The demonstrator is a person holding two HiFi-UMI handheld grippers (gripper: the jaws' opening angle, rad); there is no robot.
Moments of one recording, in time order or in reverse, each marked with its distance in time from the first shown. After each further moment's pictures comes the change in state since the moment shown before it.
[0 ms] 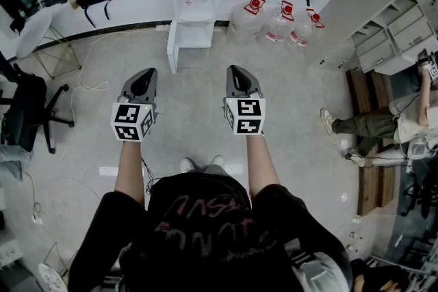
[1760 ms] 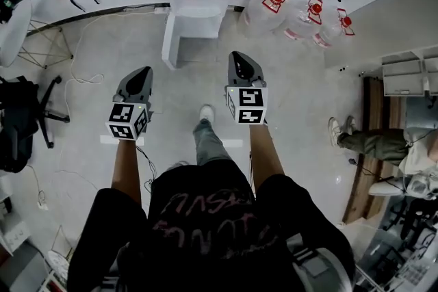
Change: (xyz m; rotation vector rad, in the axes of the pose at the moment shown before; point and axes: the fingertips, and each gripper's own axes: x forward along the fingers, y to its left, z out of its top) left arm 0.274 0.111 -0.072 -0.103 0.212 0.025; right arm 0.312 -0.118 -0.045 0.019 0.136 0.096
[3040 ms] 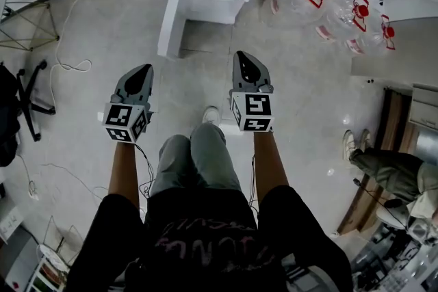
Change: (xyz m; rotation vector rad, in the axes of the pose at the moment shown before) left arm 0.171 0.081 -0.192 -0.074 0.075 0.024; right arm 0.193 -0.003 -0.187 0.048 0.077 0.087
